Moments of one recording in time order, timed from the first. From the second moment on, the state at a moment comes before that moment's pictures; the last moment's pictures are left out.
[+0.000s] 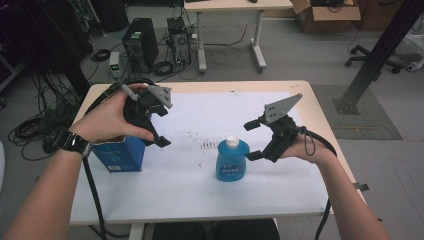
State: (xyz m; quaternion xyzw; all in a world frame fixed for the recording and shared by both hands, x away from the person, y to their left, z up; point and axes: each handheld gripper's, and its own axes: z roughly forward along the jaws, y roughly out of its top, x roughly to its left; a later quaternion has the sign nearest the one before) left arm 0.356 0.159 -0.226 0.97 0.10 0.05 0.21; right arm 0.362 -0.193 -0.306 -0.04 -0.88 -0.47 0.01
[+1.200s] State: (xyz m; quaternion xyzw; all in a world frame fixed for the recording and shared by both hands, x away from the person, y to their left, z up) left arm 0.358 0.156 -0.227 0.97 0.09 0.05 0.21; right arm 0.364 -0.185 -0.363 -0.06 -0.87 -0.49 0.02
